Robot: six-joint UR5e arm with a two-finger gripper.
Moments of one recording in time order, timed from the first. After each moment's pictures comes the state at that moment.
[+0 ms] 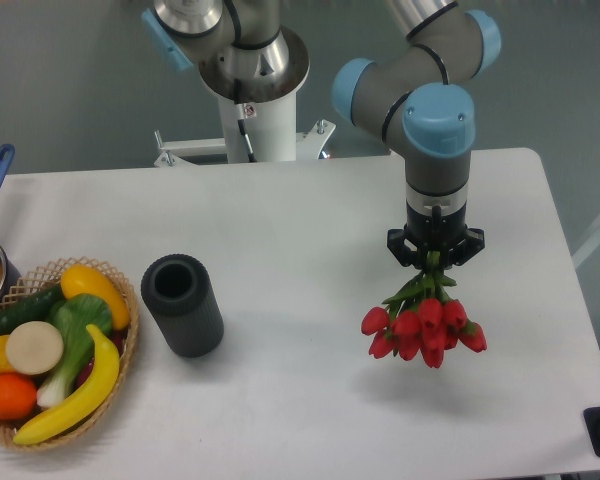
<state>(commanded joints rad) 2.67 -1.87 -1.73 -0.86 1.60 0.80</state>
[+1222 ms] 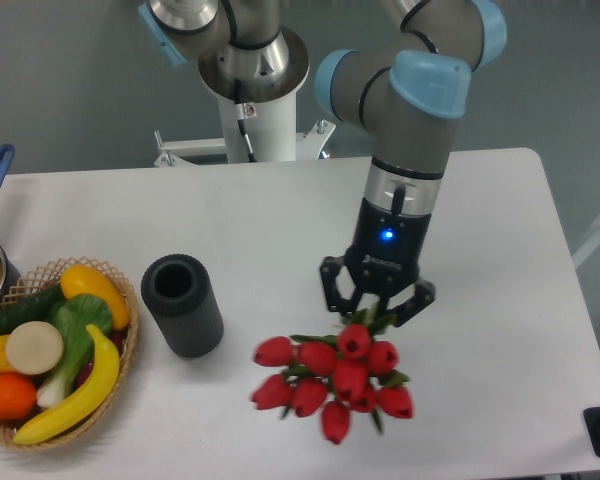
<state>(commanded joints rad) 2.57 -1.88 -1.54 -0.75 0.77 0.74</state>
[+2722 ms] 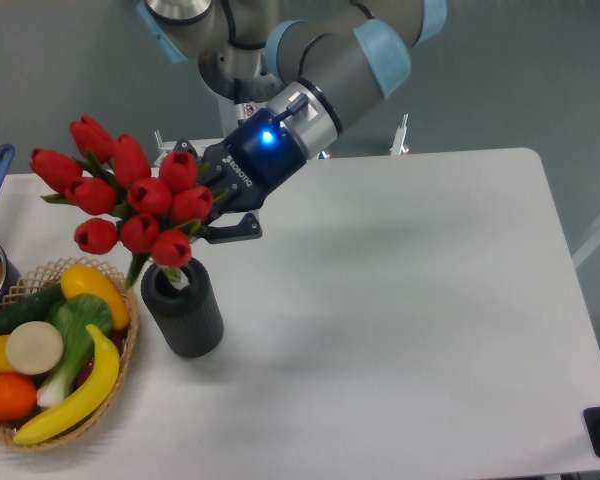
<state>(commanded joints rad) 2.54 -1.70 -1.92 -0.67 0.19 0.90</state>
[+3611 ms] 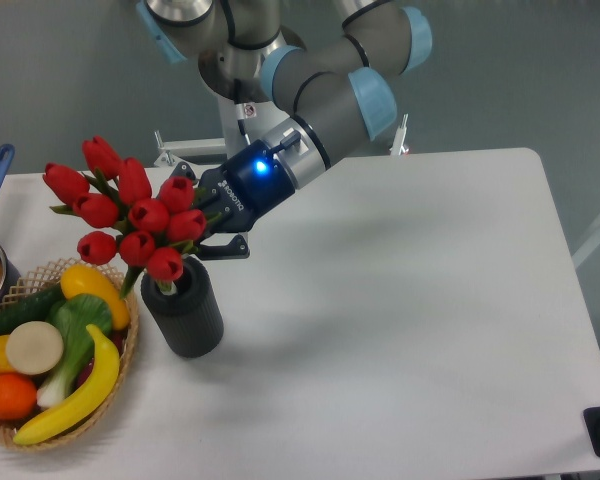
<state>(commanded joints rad) 2.55 -1.75 -2.00 -0.67 0.20 1.05</state>
